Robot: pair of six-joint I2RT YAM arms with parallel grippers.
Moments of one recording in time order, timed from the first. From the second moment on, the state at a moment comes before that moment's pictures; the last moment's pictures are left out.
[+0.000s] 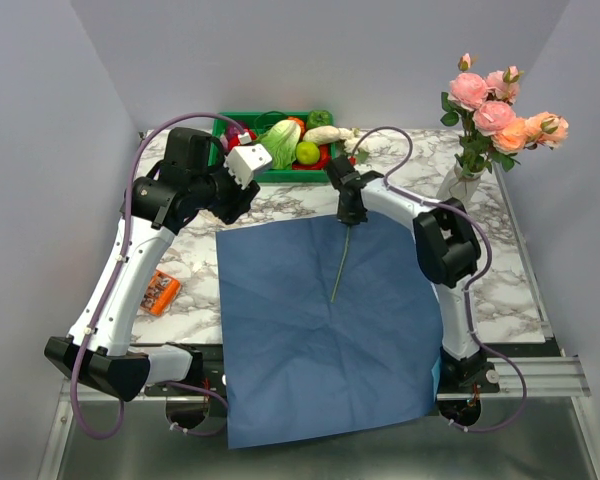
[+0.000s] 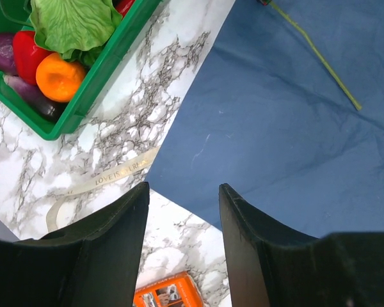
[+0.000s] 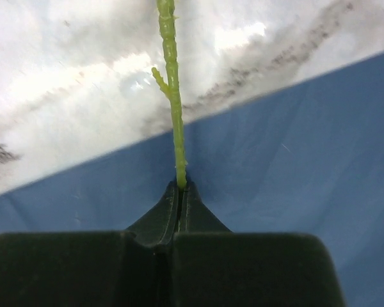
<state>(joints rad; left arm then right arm) -0.33 1.28 1.56 -0.99 0.33 0.51 0.55 2.19 1.70 -0.68 0.35 0.63</state>
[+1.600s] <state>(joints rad) -0.33 1.28 1.56 -0.99 0.33 0.50 0.25 1.23 1.10 0.88 0.50 -0.60</state>
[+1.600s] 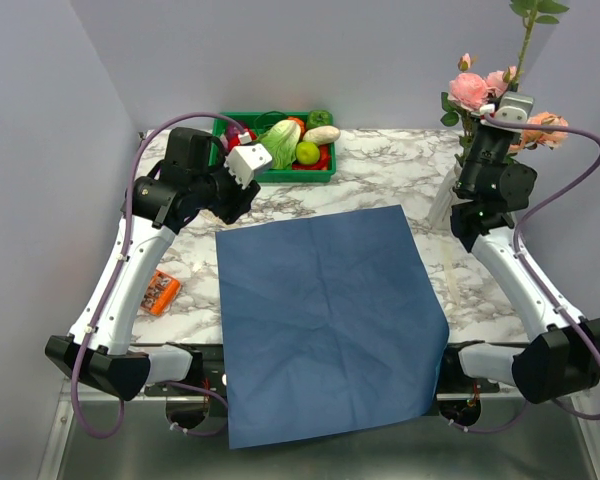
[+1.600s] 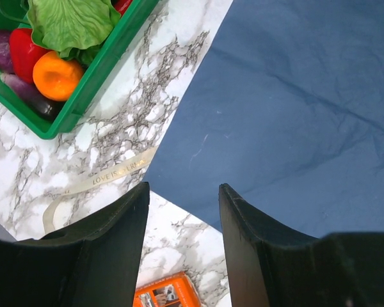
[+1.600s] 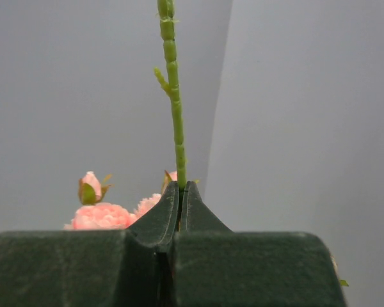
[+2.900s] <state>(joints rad) -0.32 1.31 1.56 -0.99 0.33 0.53 0.20 1.25 0.92 0.87 0.69 -0.34</state>
